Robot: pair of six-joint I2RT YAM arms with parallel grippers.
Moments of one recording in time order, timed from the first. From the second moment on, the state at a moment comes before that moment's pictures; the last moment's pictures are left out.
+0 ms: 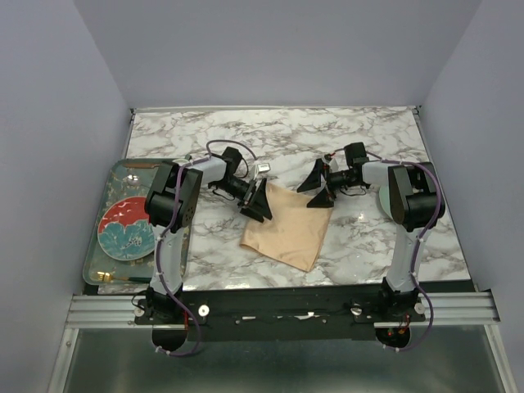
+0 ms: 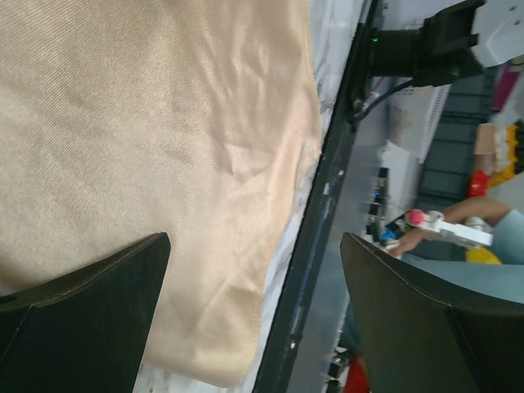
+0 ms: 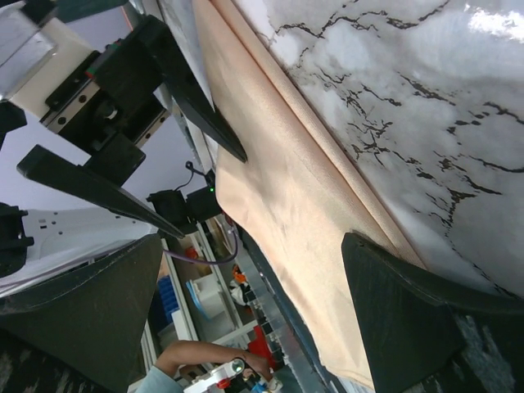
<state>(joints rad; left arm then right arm) -0.36 2.12 1.39 -0.76 1.16 0.17 0.15 2.07 1.19 -0.28 -1.07 0.53</state>
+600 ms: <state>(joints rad) -0.35 2.14 1.41 -0.87 1.21 0.29 0.15 2.07 1.21 -0.33 -1.05 0.48</state>
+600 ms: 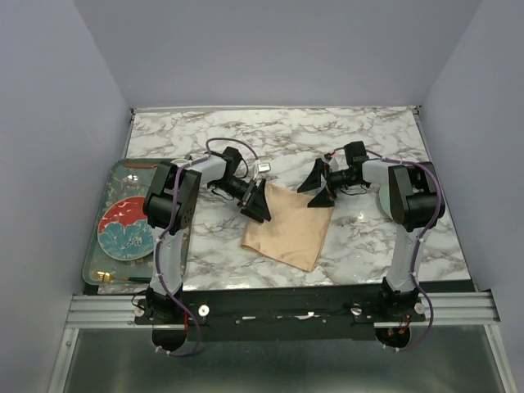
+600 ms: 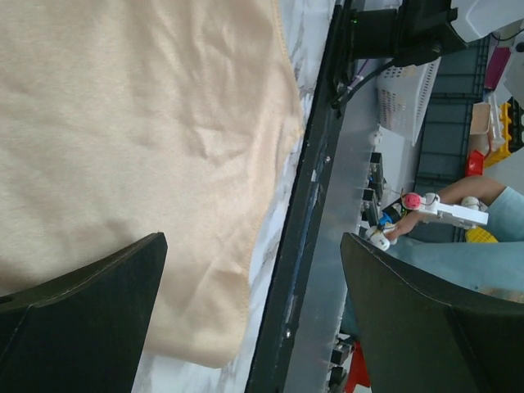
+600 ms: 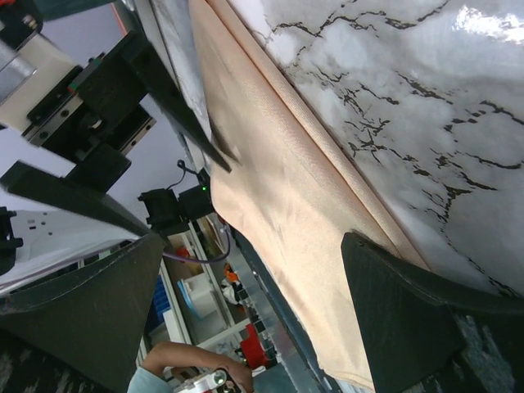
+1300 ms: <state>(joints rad) -0.43 2.13 1.25 -0.88 1.27 0.26 0.15 2.07 1.23 -0.38 -1.02 0.43</state>
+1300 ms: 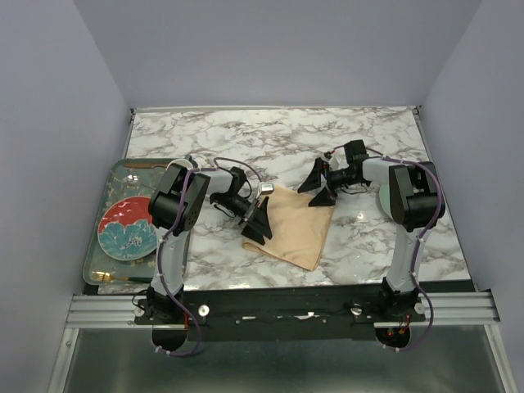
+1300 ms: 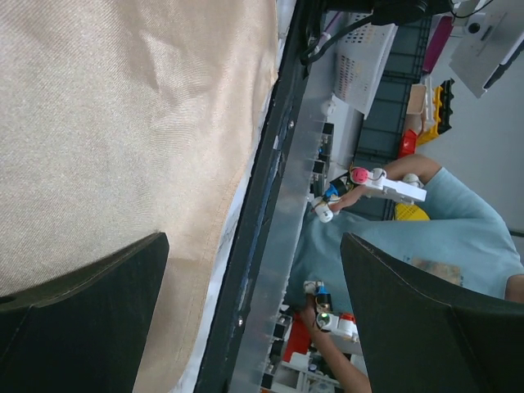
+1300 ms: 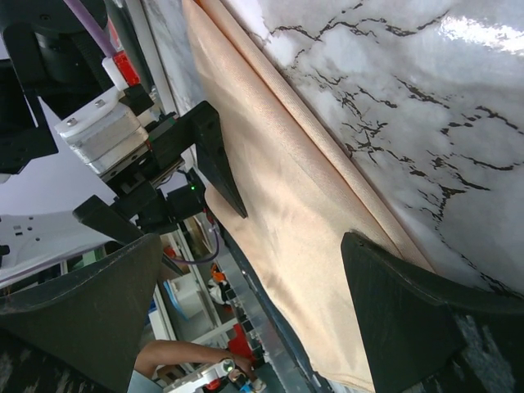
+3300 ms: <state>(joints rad) -0.44 2.00 1.19 -0.82 1.21 0.29 0.15 2.07 1.26 -0.43 -1.00 0.37</state>
